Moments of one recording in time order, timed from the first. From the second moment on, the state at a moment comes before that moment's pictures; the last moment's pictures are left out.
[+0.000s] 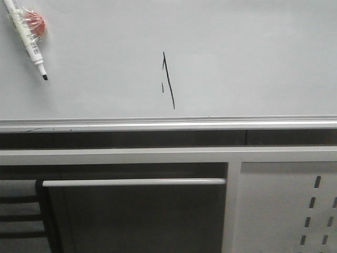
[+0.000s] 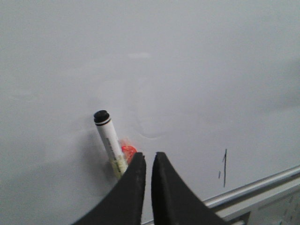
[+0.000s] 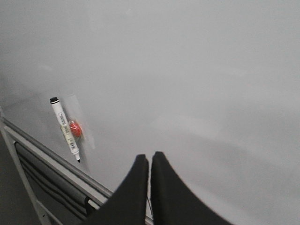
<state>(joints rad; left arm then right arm) -0.44 0.58 -0.49 -0.82 0.08 0.82 0.24 0.71 -0.90 0.81 0.48 -0.79</state>
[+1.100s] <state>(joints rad) -0.44 0.21 -0.25 -0.92 0.08 0.83 0.24 0.07 -0.23 0.88 0.19 -0.79</state>
